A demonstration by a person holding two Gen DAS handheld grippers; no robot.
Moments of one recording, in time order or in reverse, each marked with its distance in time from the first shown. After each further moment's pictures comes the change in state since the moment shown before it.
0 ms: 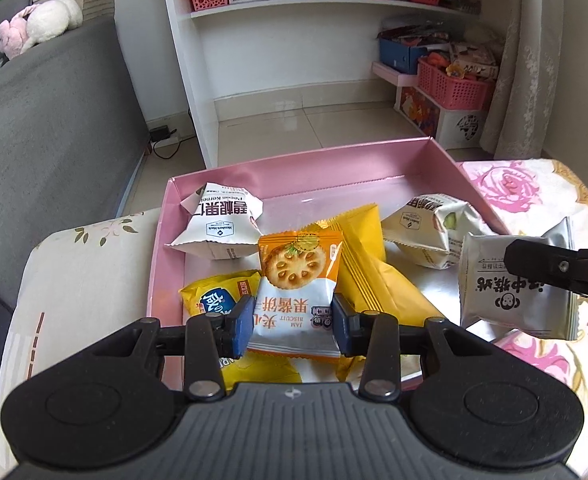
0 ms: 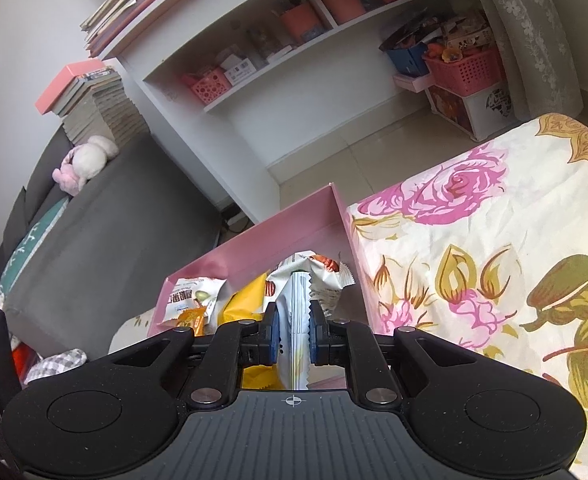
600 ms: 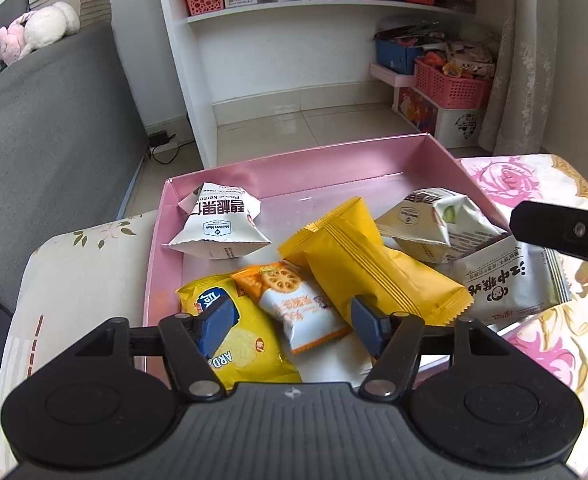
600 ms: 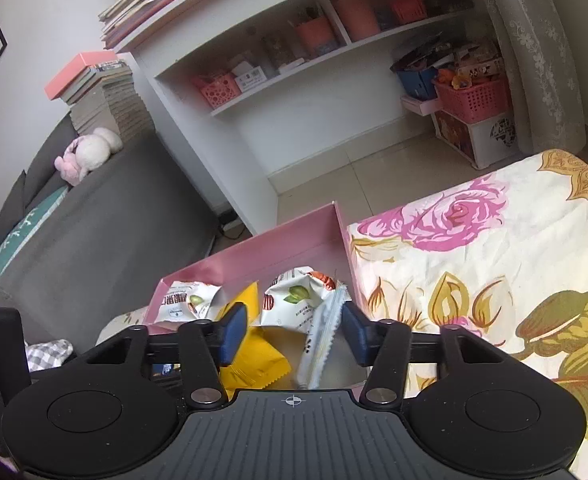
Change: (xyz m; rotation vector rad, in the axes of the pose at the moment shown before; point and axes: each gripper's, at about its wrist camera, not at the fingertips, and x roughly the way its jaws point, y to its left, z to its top) left arm -0.006 -0.001 -0.004 0.017 -0.023 -0.008; right arm -0.011 0.009 0.006 -0.088 -0.051 -0.032
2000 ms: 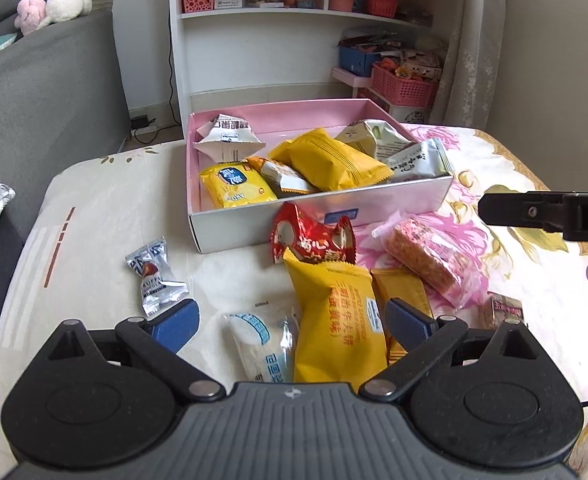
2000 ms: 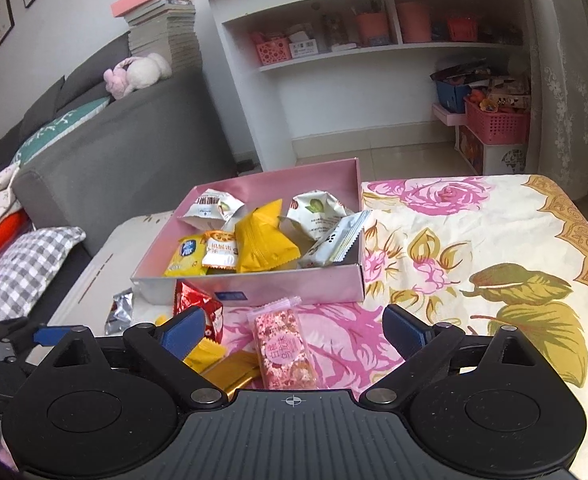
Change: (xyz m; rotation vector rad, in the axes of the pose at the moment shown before) left arm -0.082 0.026 -0.096 -0.021 -0.024 -0.155; right arm -0.075 0.019 -0.058 -0.297 0.102 -0.011
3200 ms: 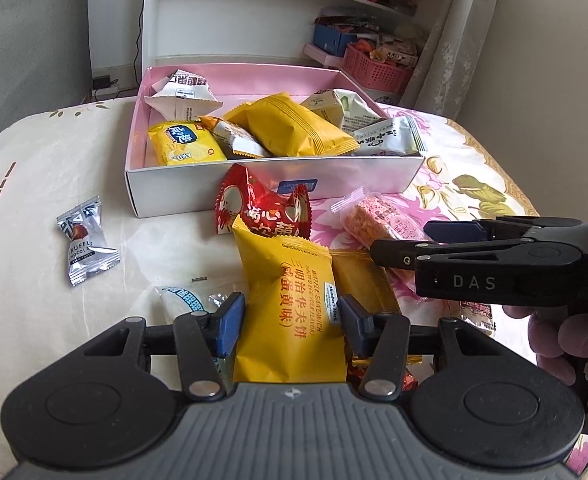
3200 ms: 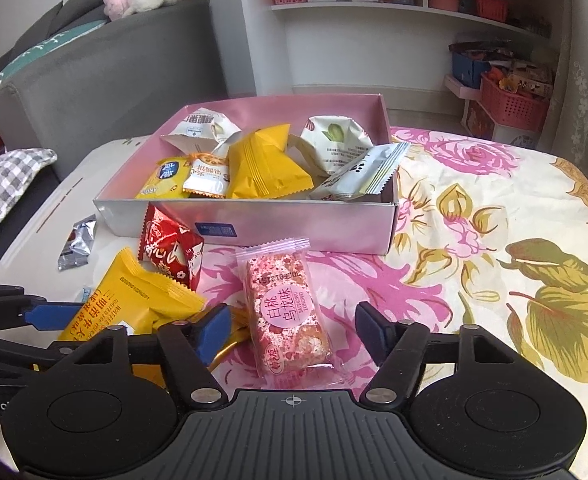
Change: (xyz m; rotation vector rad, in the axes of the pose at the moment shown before) left arm 0.025 -0.004 -0.006 -0.069 0.070 -0.150; right arm 0.063 0.018 -0.021 -0.095 0.149 -0.073
